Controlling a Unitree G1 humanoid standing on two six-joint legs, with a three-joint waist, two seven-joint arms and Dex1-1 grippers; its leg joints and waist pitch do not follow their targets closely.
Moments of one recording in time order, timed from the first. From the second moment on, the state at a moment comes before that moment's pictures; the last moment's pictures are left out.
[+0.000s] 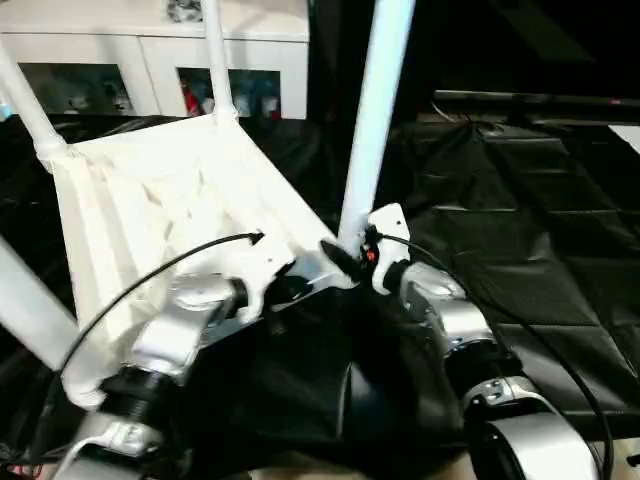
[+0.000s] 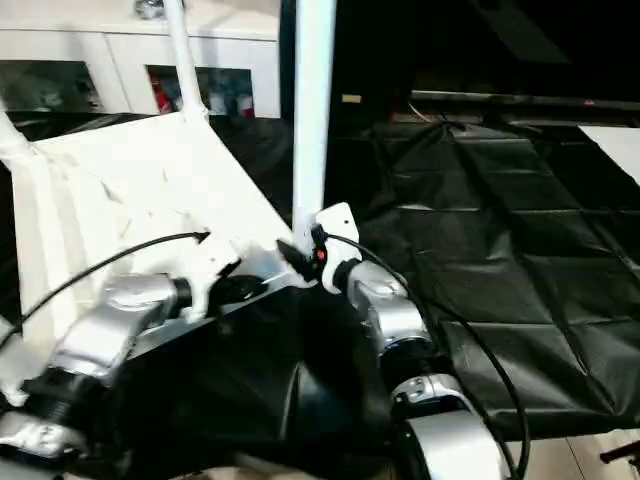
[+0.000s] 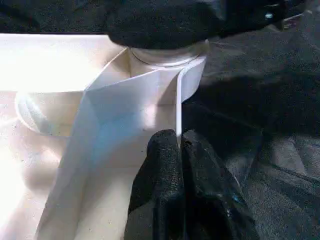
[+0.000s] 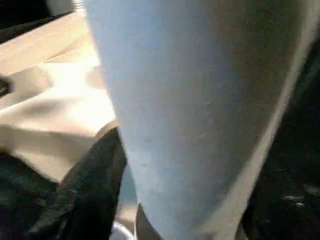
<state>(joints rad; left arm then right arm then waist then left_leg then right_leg) -0.43 0.32 -0.19 0.32 0.02 0.33 -0.91 -0.64 -0.02 0.01 0.83 0.05 0.01 0.71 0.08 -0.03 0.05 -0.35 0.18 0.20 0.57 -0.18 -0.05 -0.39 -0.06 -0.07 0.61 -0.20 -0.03</state>
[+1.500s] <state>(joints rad) -0.45 0.33 -0.20 0.35 0.01 0.35 -0.95 -0.60 -0.06 0.05 0.73 0.04 0.13 0.74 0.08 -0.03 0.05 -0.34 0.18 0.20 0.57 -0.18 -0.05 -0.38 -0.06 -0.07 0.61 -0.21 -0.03</state>
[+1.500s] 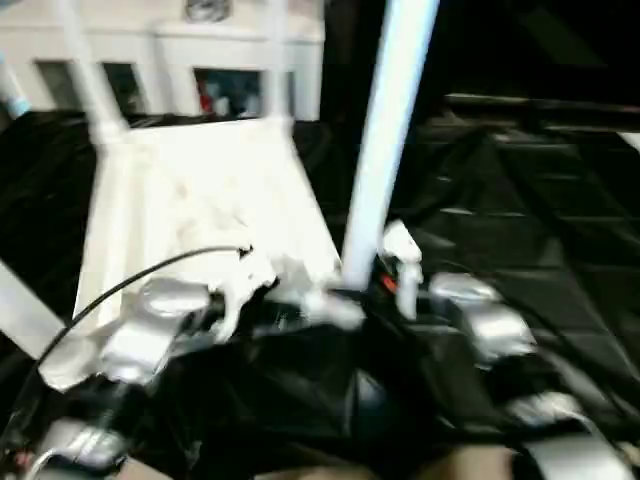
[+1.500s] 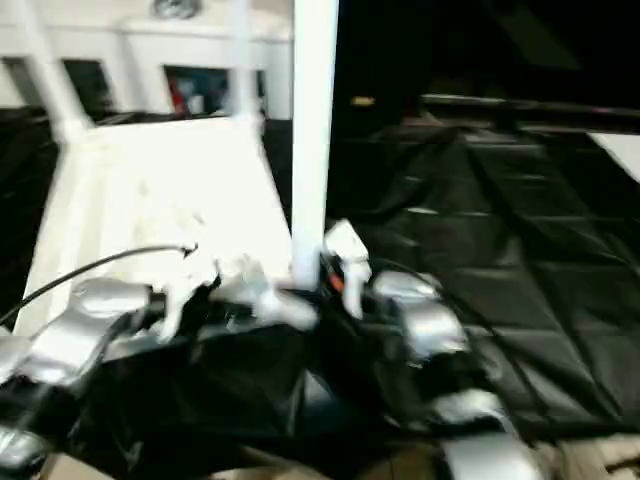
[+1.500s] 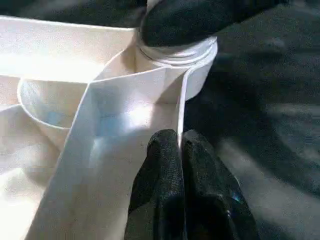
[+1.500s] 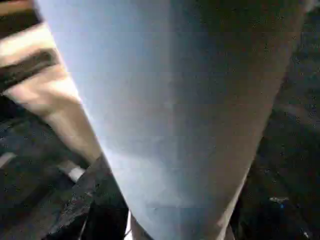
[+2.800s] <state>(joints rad) -0.40 0.47 -0.26 0.24 -0.05 0.30 -1.23 -0.54 -0.21 0.16 0.63 0.13 0.15 1.28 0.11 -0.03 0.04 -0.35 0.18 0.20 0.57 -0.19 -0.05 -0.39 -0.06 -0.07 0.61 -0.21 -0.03</state>
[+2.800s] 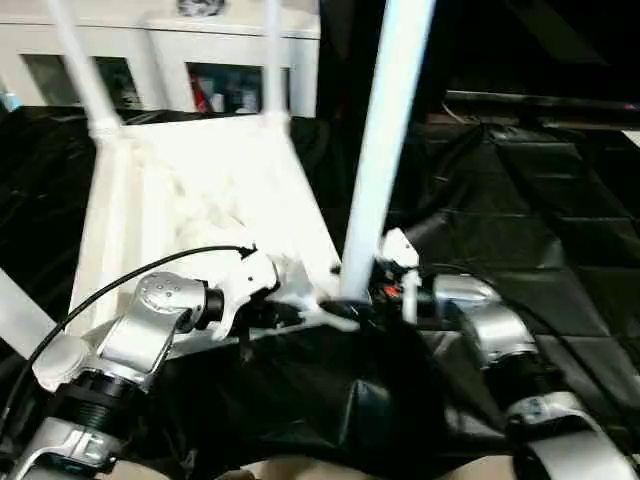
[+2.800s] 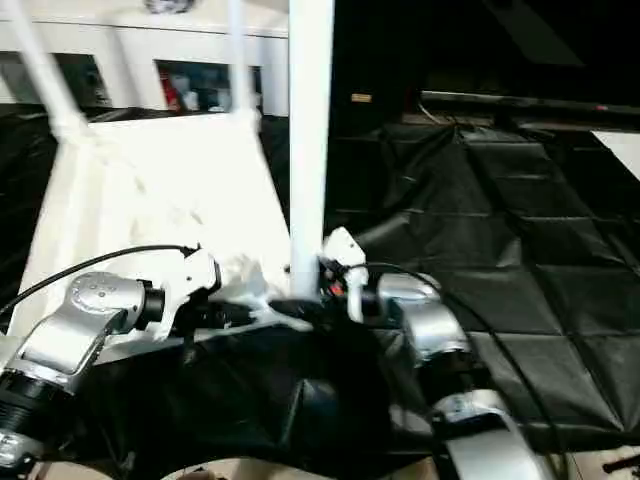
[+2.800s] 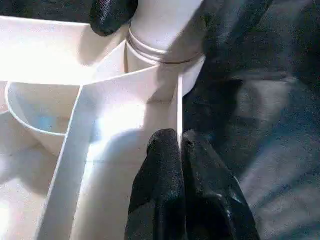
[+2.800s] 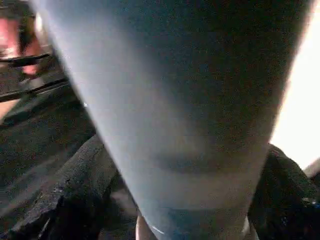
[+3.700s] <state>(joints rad) -0.47 0.32 -0.22 0.36 0.02 0.35 -0.95 -0.59 -0.05 0.03 0.77 0.08 0.07 0.72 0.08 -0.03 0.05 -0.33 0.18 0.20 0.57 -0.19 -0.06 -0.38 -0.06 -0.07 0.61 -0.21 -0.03</state>
